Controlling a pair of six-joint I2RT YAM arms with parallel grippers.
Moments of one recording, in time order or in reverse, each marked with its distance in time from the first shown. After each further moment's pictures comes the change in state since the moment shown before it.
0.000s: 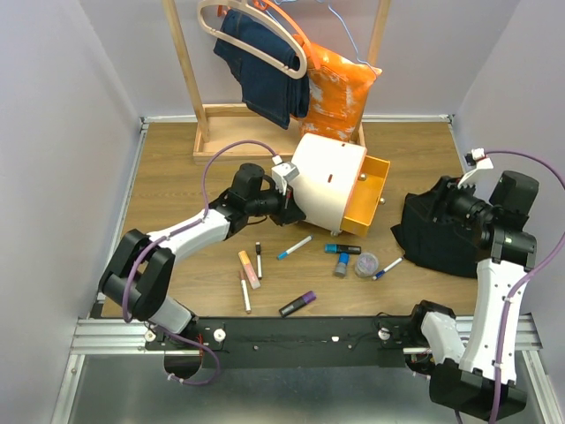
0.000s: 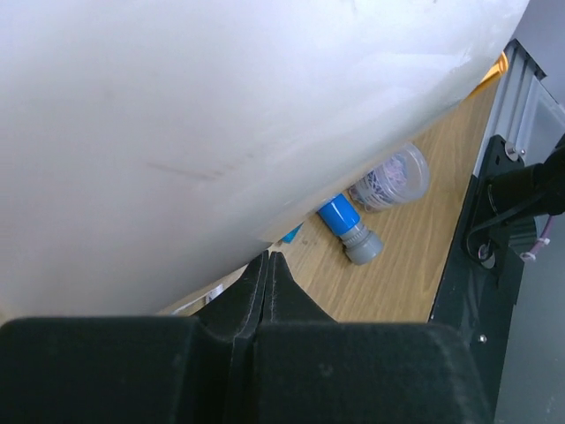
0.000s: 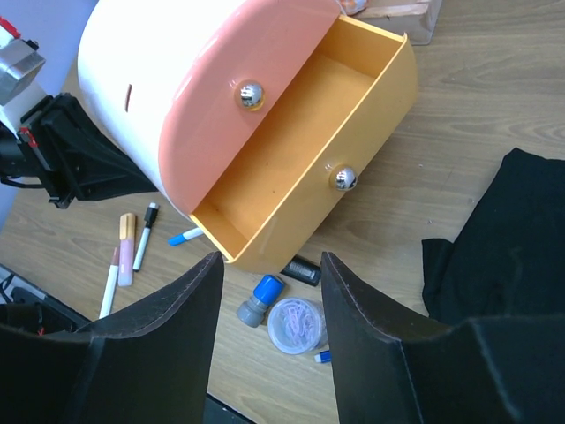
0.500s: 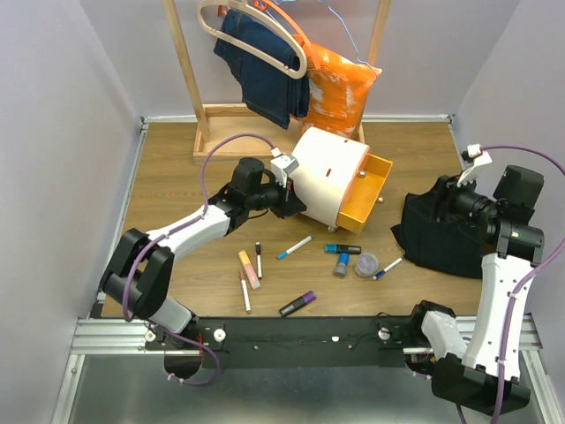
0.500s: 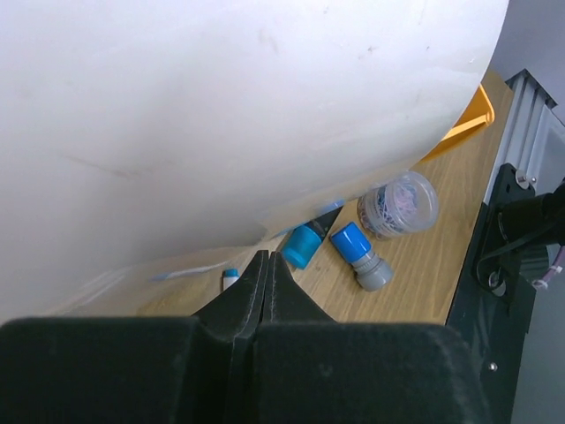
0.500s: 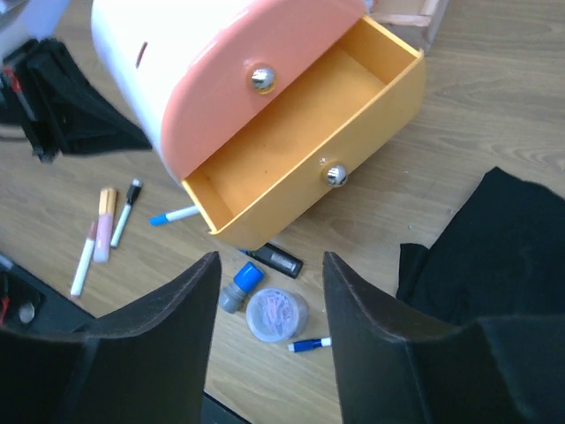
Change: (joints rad) left arm 0.004 0.031 0.058 0.013 -0.037 -0.006; right arm 0.000 0.046 0.068 -0.061 -0.014 -0.131
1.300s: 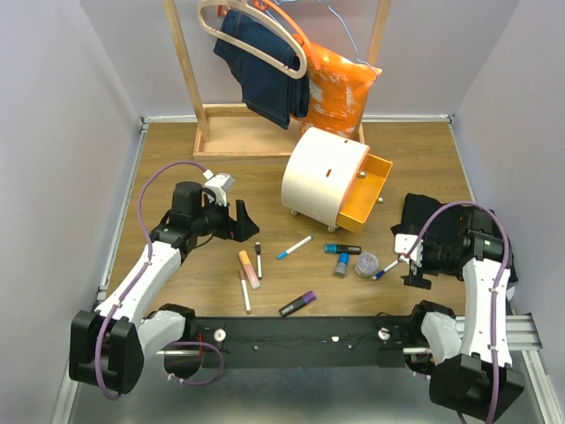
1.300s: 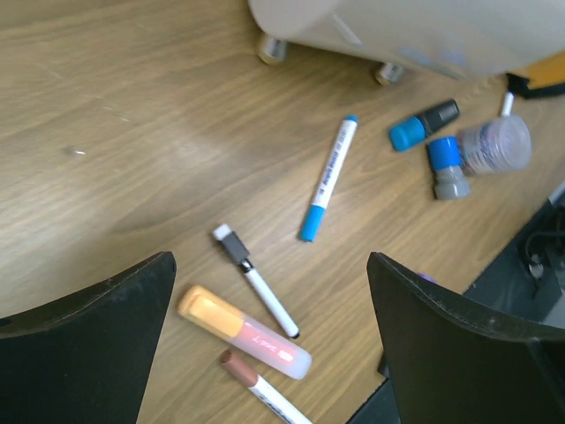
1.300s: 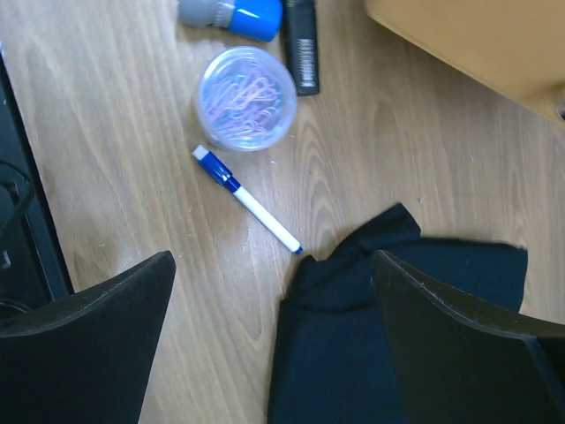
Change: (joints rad) left arm 0.306 -0.480 -0.282 -0.420 -0.044 0.028; right arm 0.000 -0.047 -0.349 -0.480 0.038 -1.659
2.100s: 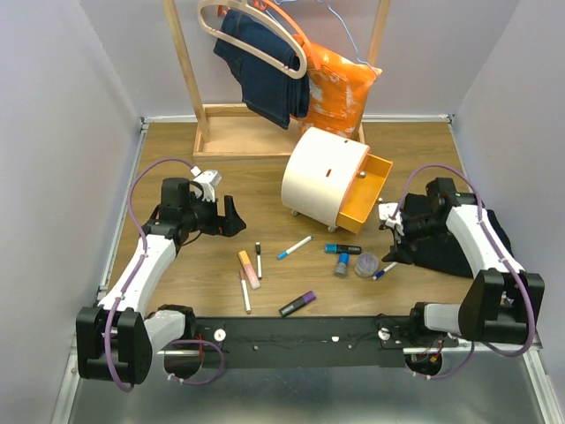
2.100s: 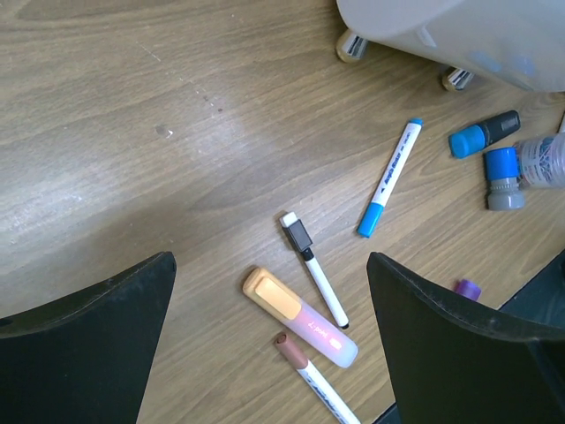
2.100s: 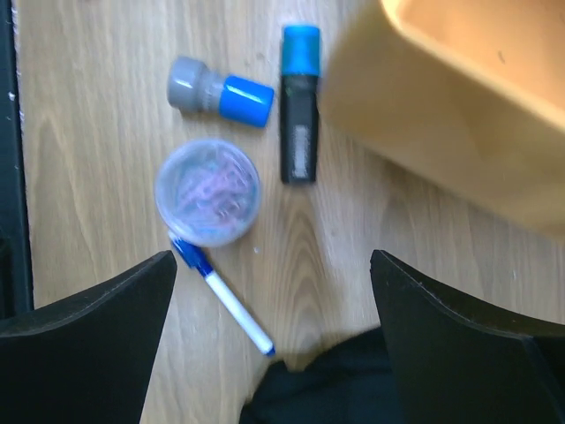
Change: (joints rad) left arm 0.166 0.029 0.040 -0.097 0.001 0.100; right arm 0.225 0.468 0.126 0.163 -0.074 0.106
